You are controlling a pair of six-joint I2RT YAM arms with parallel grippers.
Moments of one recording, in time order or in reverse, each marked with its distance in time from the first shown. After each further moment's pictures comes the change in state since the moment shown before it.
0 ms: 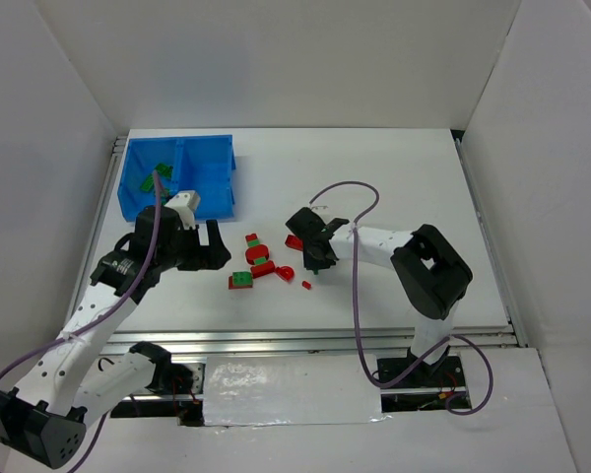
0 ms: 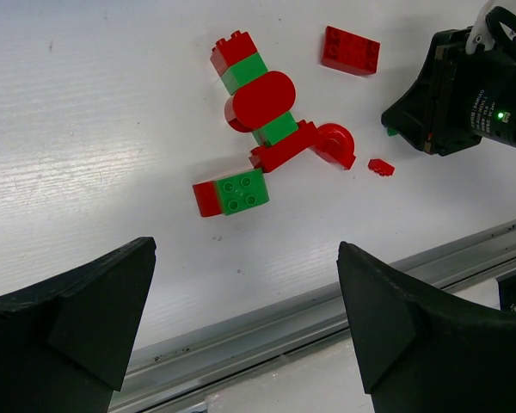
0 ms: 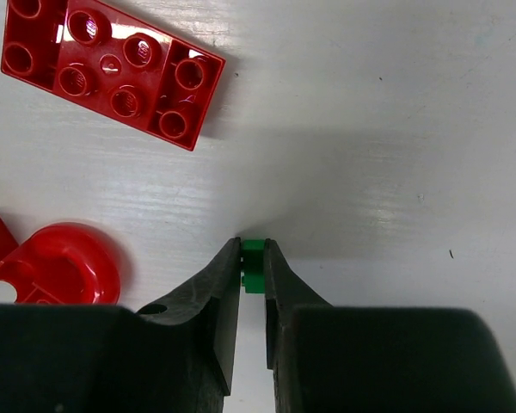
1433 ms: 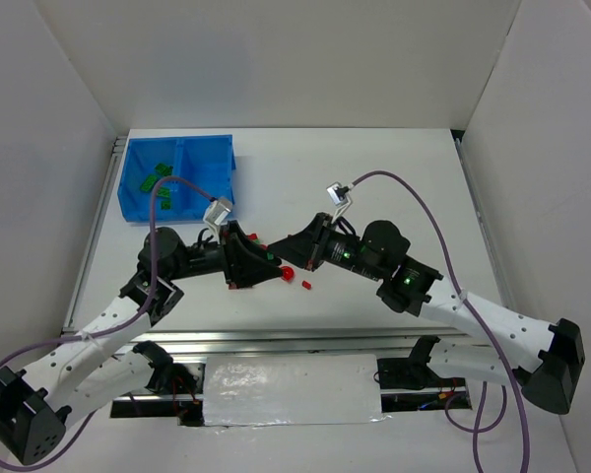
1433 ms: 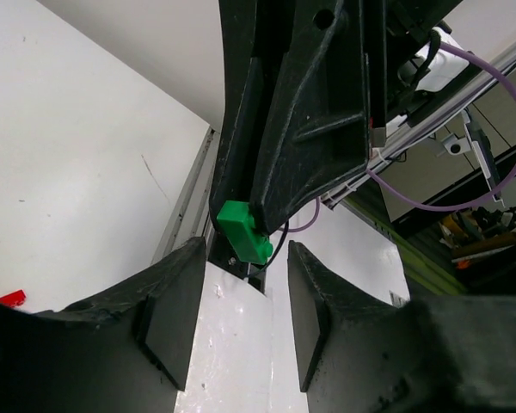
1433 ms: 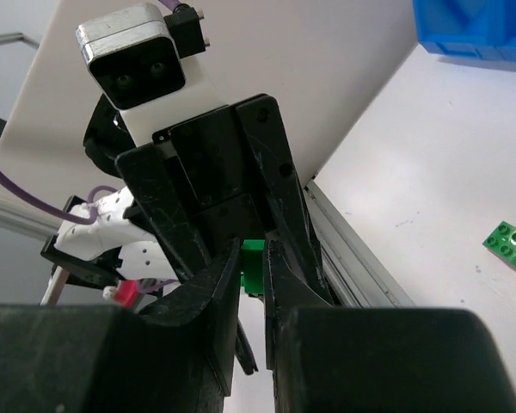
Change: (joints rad) left arm -0.232 -0.027 -0.283 1.079 0.685 -0.372; right arm 0.167 -0.817 -0.304 0.726 -0.488 0.267
